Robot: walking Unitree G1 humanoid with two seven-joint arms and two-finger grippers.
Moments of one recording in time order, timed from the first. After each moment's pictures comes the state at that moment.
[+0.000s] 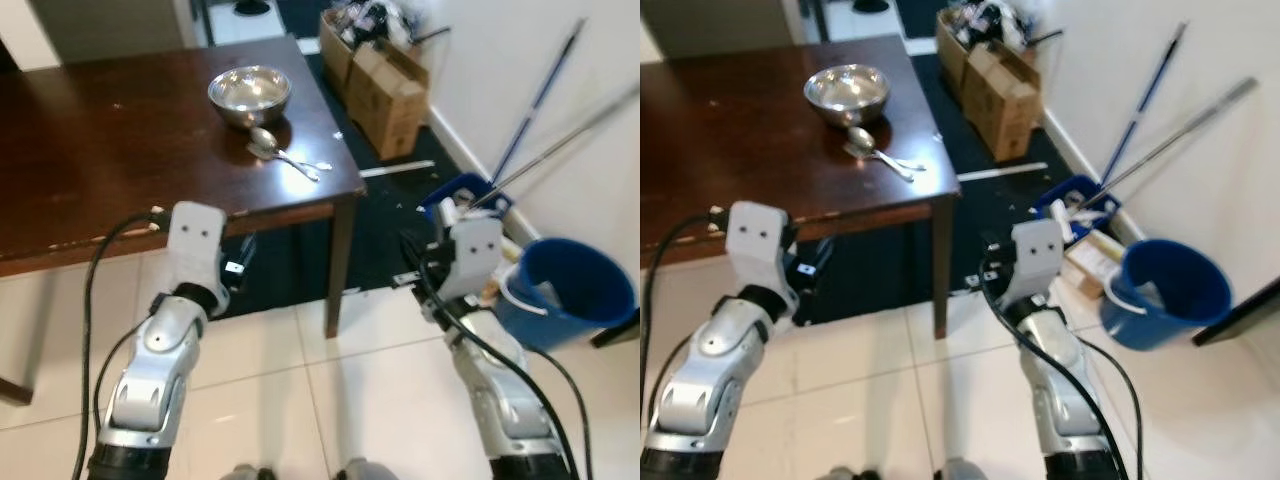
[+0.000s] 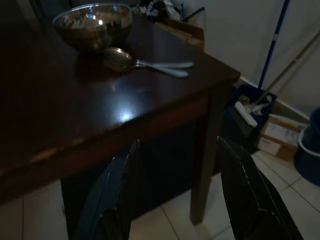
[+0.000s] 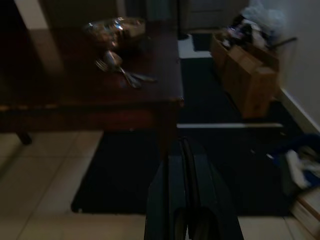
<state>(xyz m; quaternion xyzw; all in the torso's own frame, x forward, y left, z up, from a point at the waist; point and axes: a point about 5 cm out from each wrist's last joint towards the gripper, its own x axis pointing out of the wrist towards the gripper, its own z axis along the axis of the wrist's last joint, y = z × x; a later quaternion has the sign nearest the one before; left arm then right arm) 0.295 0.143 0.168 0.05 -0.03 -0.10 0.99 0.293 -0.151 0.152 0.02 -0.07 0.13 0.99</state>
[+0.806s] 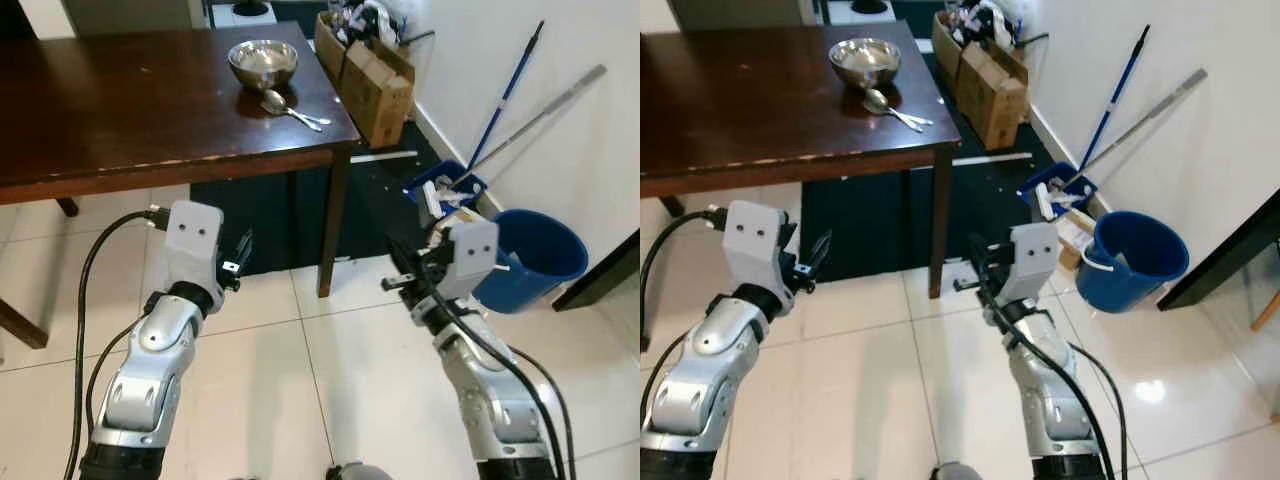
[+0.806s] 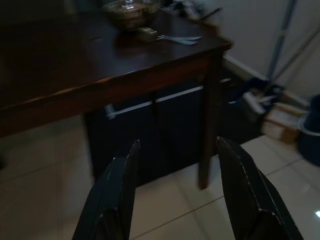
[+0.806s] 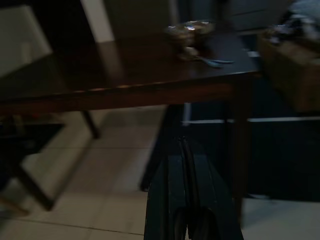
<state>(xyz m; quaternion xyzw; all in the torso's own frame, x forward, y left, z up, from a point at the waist) 0.295 0.147 0.166 0.05 -0.02 -0.09 0.99 0.292 -0.135 0.154 0.08 -0.07 0.17 0.98</state>
